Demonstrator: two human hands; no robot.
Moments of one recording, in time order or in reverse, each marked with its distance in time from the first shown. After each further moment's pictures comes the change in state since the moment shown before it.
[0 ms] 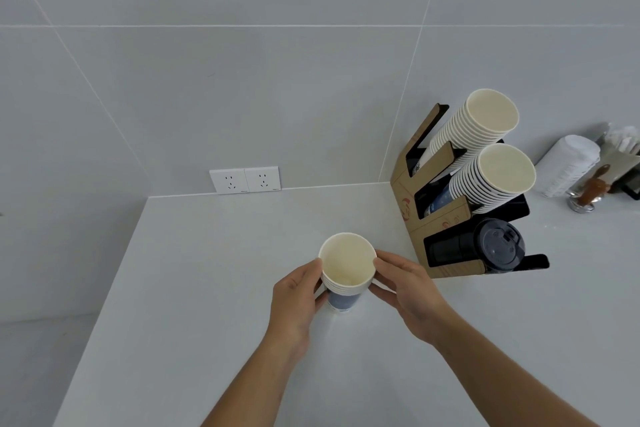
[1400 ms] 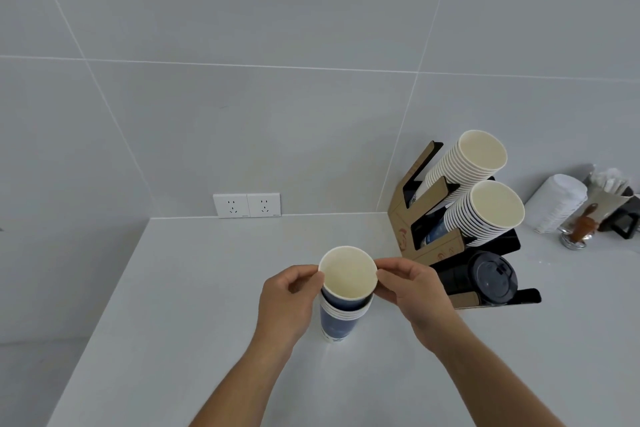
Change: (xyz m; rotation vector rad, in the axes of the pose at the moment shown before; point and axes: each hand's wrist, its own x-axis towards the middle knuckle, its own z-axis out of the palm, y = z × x) left_hand -0.008 0.040 0.001 0.356 0.048 0.313; right_hand -0.006 -0.040 0.004 -0.211 0.166 -0.143
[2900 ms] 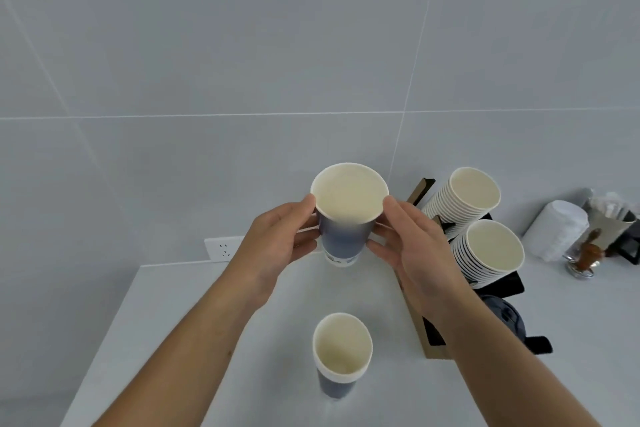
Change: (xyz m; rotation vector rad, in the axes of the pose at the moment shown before) left_hand 0.047 0.150 -0.001 -0.078 -0.246 0.079; right_hand 0.019 -0.121 0.000 0.346 -0.076 -0.294
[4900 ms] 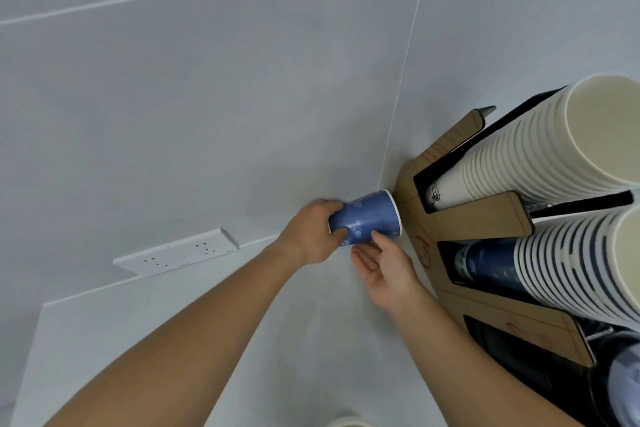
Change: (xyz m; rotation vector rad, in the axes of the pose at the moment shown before) left_hand 0.281 -0.197 0.060 1.007 -0.463 0.137; right_hand 0.191 0.242 -0.051 0.587 0.518 0.682
